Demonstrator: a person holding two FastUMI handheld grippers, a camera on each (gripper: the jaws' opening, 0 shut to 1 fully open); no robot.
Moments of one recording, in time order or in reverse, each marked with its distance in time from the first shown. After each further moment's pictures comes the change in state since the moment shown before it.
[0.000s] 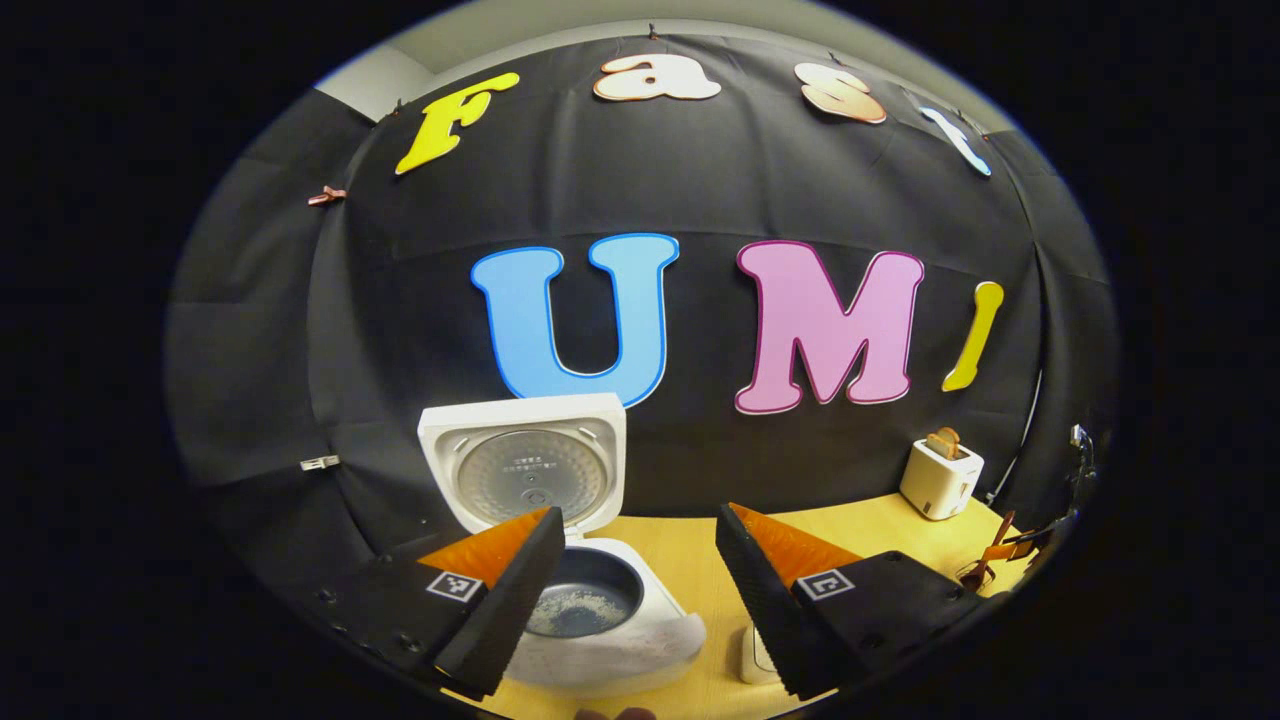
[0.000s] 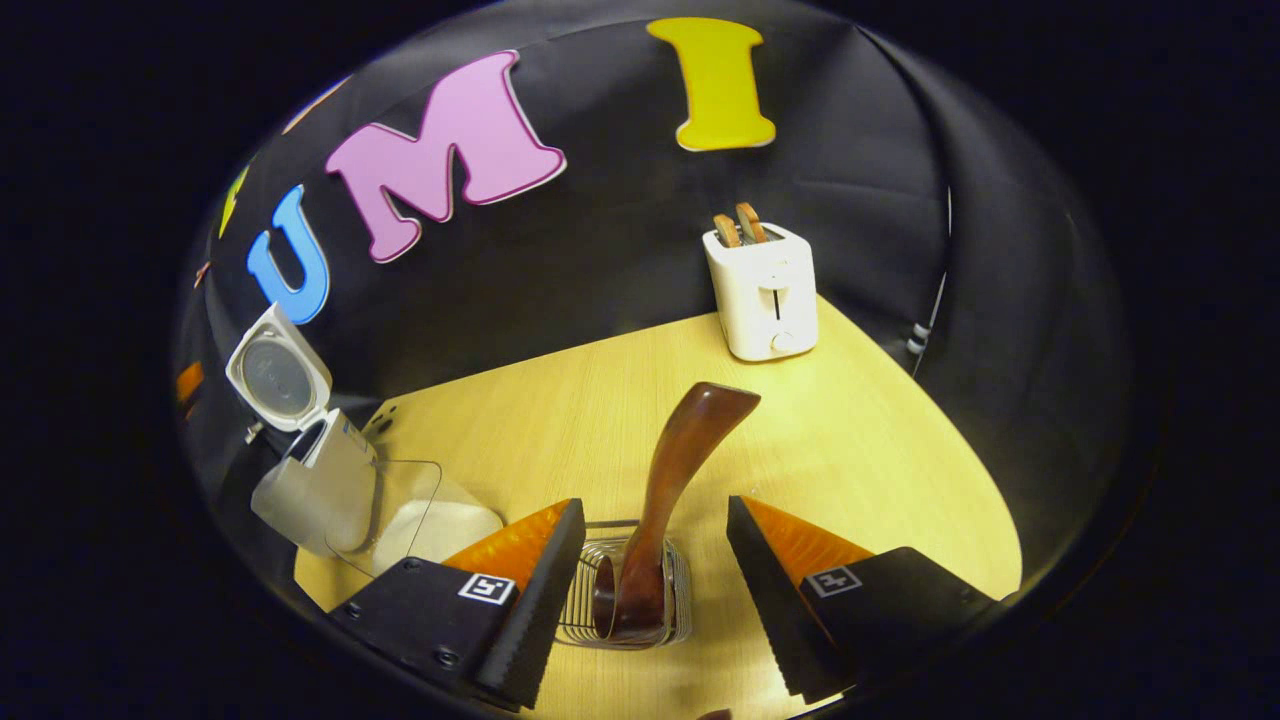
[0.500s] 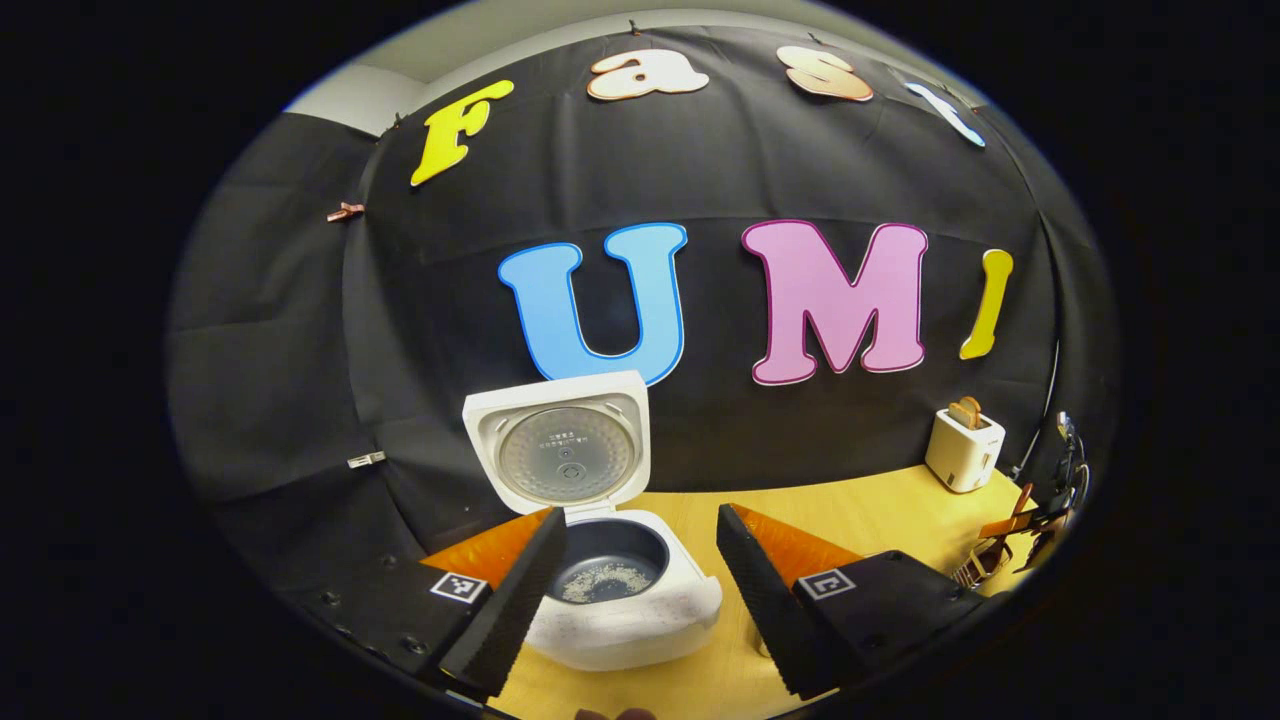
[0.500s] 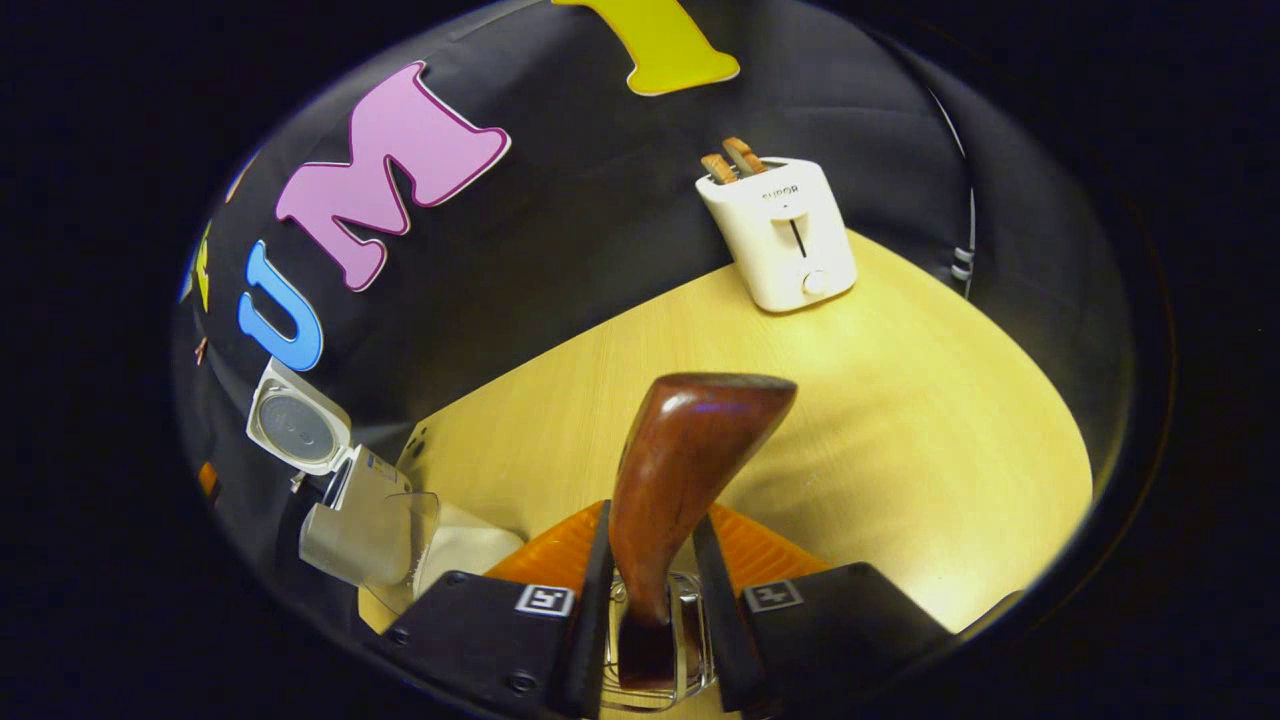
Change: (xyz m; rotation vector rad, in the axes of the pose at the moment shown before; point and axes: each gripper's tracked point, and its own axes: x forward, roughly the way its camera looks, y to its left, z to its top) left arm -0.039 0.000 -0.010 0.071 0.042 0.088; right arm 0.055 0.014 -0.016 0.166 0.105 0.134
